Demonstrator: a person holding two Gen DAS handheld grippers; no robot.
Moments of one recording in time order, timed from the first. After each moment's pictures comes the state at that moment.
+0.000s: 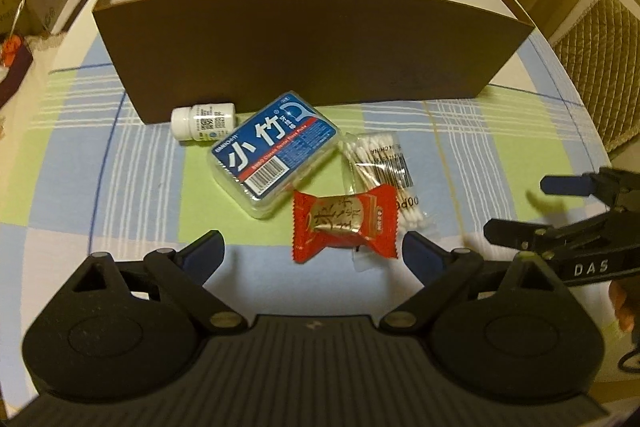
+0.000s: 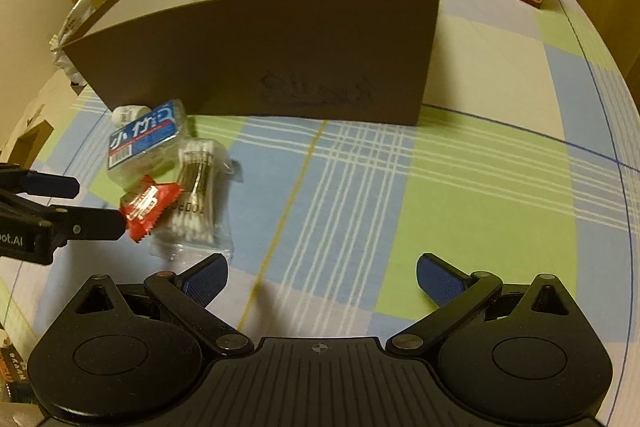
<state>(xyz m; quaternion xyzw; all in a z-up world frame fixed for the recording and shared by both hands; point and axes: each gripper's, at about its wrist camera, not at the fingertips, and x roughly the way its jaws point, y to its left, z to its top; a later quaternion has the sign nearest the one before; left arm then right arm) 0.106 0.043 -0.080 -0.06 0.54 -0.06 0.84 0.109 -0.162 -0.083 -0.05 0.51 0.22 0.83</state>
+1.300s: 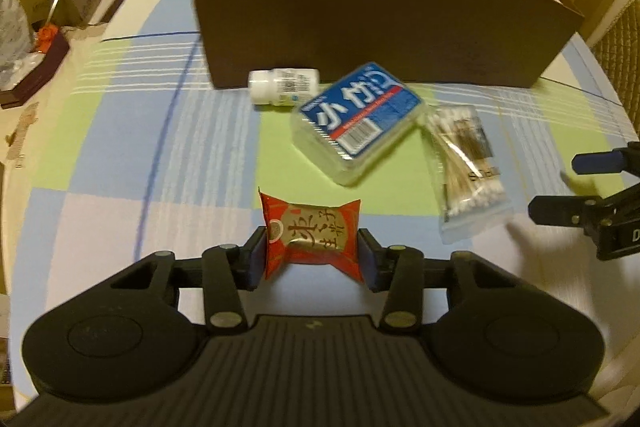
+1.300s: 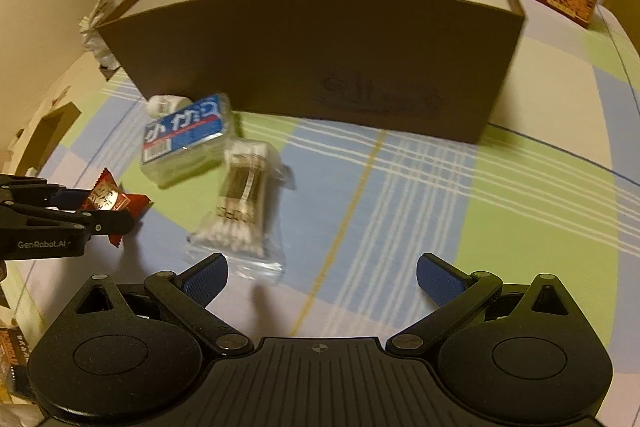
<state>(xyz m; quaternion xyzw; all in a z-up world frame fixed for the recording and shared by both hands) 0.076 0.085 -0.098 -0.03 0.52 -0.01 0.85 0.104 -0.123 -0.085 -0.07 0.51 0.27 0.82</state>
